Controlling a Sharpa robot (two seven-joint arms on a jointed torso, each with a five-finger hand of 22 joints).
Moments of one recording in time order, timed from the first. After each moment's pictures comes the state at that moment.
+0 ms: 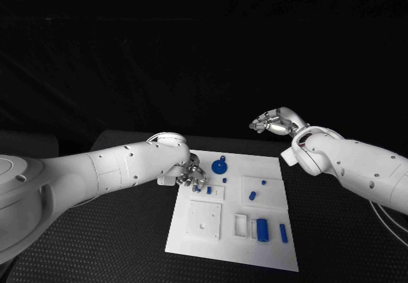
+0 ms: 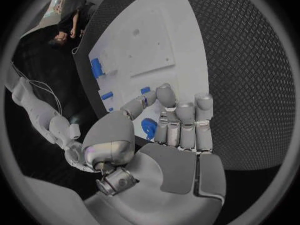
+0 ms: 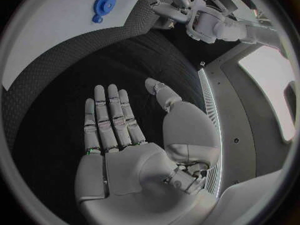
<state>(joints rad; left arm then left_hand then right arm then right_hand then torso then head) 1.32 -0.43 -0.20 1.10 -1.07 0.36 -0.52 0.71 0.04 0.80 -0.22 0.43 1.10 0.05 0.34 0.75 1.33 -0.06 1.01 0.53 1.12 -0.13 1.47 0.57 0.04 0.95 -0.14 1.09 1.31 1.21 -0.61 0.02 1.05 -0.78 -0.33 0.20 0.93 -0.13 0.45 -0.24 0.47 0.87 0.18 0.34 0.36 1.08 0.14 0.22 0.07 0.85 0.16 0.50 0.34 0.15 0.53 0.23 0.07 1.31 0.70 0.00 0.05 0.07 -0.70</state>
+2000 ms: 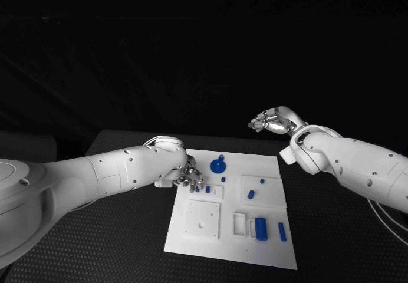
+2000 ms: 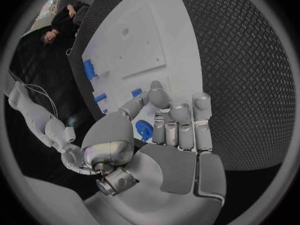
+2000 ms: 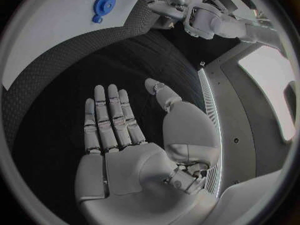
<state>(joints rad) 1.29 -0.43 -0.22 1.07 -1.10 0.32 -0.51 0.69 -0.06 0.64 -0.16 0.19 1.20 0.01 0.37 0.85 1.36 -0.11 1.01 0.53 1.17 -0.19 1.45 0.57 0.05 0.95 -0.14 1.09 1.31 1.21 -0.61 0.02 1.06 -0.78 -0.33 0.20 0.93 -0.13 0.45 -0.24 0.48 0.87 0.18 0.34 0.36 1.08 0.14 0.22 0.07 0.85 0.16 0.50 0.34 0.15 0.53 0.23 0.07 1.31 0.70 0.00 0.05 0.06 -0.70</state>
